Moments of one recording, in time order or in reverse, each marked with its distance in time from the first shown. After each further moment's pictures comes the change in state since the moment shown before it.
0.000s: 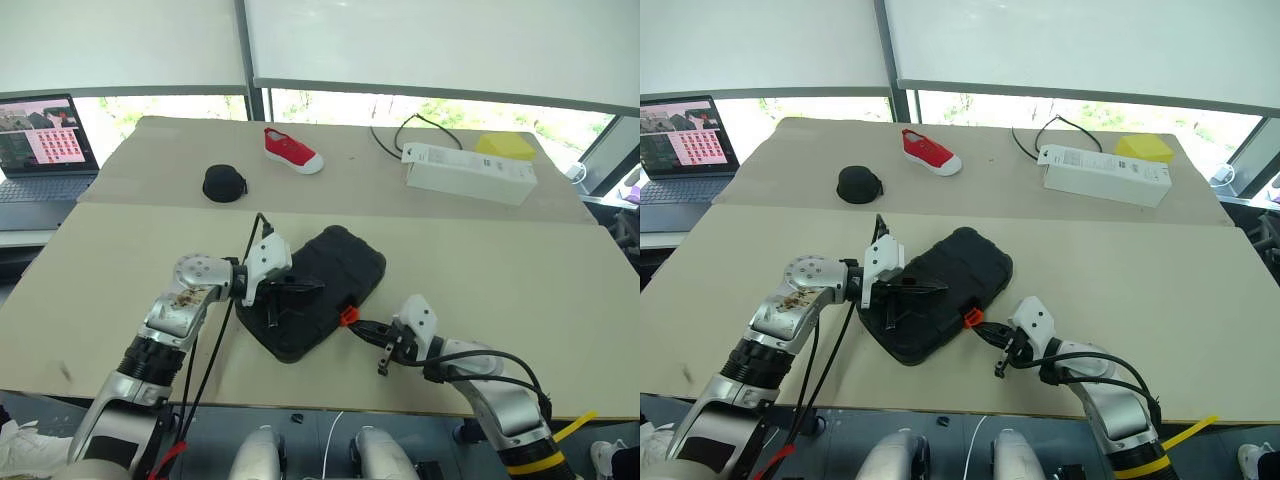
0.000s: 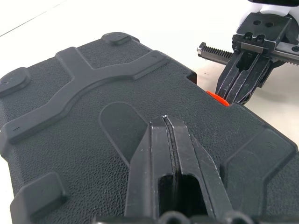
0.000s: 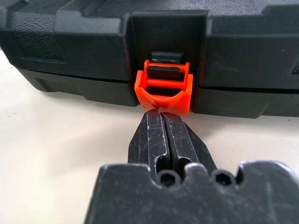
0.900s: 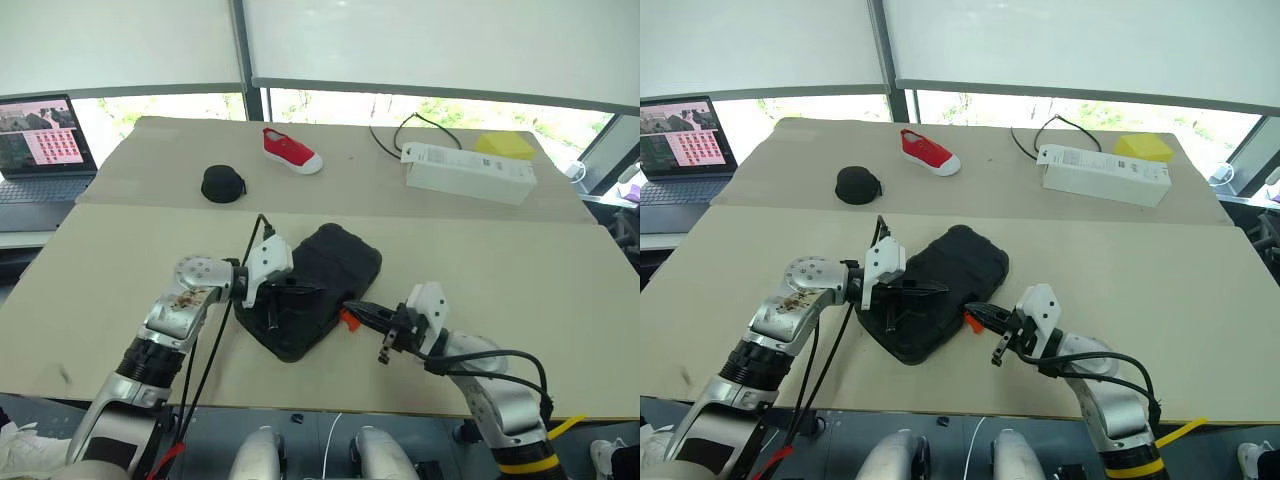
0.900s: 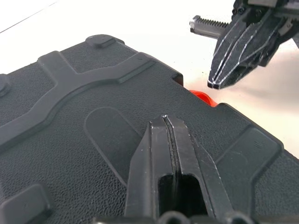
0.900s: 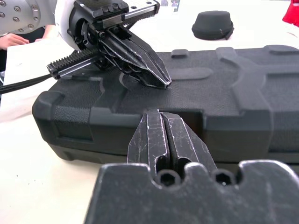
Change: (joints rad) left arm 0.018 0.007 -0.009 -0.018 0.000 0.004 0.000; right arm 0.021 0.033 -0.081 -0.086 0.104 -0.008 0.004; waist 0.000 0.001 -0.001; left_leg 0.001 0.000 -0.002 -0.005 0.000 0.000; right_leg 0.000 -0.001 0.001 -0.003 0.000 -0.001
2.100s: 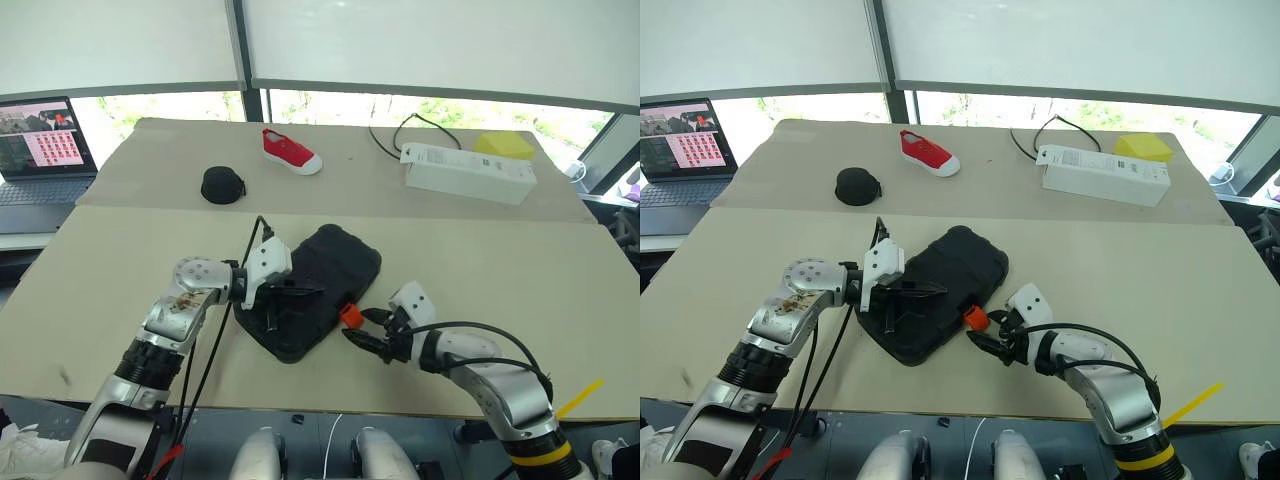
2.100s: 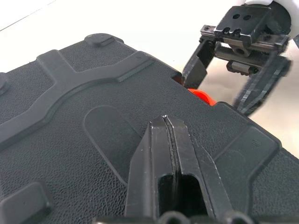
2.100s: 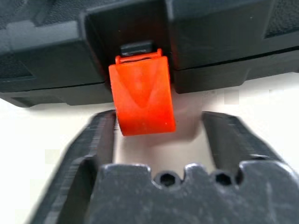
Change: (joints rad) left arm 0.011 0.005 0.002 -0.005 -0.002 -0.002 0.002; right arm -0.085 -0.065 0.088 -0.067 -0.006 0.445 -0.183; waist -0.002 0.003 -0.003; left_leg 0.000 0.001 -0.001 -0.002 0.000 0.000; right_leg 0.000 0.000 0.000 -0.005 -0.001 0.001
